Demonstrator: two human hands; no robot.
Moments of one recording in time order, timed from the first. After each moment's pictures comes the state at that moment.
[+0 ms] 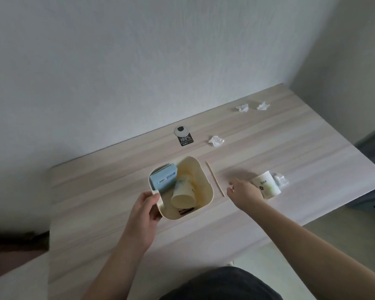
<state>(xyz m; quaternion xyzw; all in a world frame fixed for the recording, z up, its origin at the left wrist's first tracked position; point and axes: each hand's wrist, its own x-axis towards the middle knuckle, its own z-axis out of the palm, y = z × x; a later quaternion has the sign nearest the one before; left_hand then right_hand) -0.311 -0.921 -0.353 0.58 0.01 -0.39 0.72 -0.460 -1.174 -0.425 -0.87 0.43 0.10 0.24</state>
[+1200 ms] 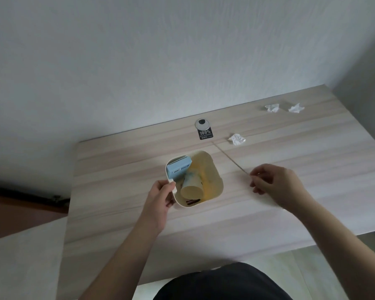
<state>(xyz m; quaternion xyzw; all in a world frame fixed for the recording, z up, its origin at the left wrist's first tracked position) -0.317 -0.942 -0.367 0.64 0.06 -0.32 0.69 -0.480 -1.203 -0.313 -0.80 0.31 -0.04 0.50</state>
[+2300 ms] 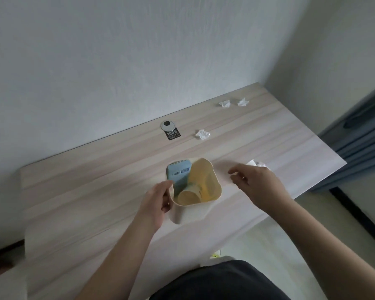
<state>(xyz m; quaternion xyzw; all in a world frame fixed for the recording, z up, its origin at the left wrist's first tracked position) -0.306 -0.941 -0.370 0.61 0.01 -0.50 0.62 -0.502 -1.111 -0.280 -0.89 0.39 -0.07 0.24</state>
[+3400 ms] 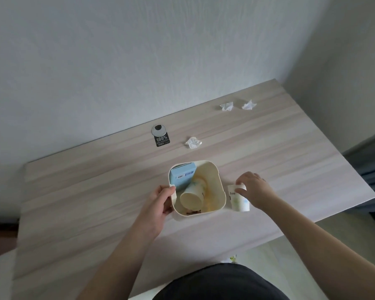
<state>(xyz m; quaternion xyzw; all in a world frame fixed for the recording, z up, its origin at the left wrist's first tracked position) -0.370 -1.064 -0.376 0.65 0.03 -0.43 0.63 -0.533 -1.319 -0.431 -0.90 0.32 0.13 0.26</state>
